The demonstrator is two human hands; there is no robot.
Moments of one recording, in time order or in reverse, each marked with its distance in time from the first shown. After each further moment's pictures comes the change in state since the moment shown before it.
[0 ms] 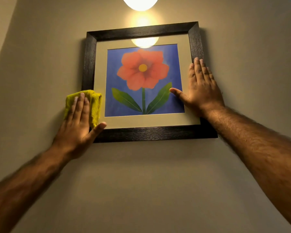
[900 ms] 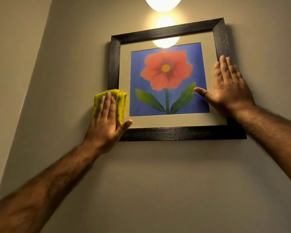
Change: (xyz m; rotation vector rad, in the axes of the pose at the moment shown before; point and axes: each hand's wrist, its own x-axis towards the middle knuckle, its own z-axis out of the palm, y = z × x) left_hand 0.002 0.007 -0.005 -0.001 0.000 -0.002; right_hand 0.003 0.009 0.006 0.005 0.017 -0.029
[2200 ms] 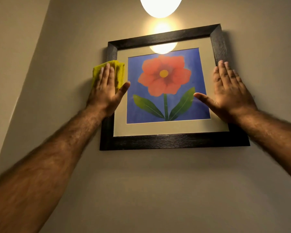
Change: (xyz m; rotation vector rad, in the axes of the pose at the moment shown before) left_hand 0.120 0.001 -0.023 -0.068 0.116 -0.043; right_hand 0.001 0.004 0.001 0.004 -0.011 -0.017
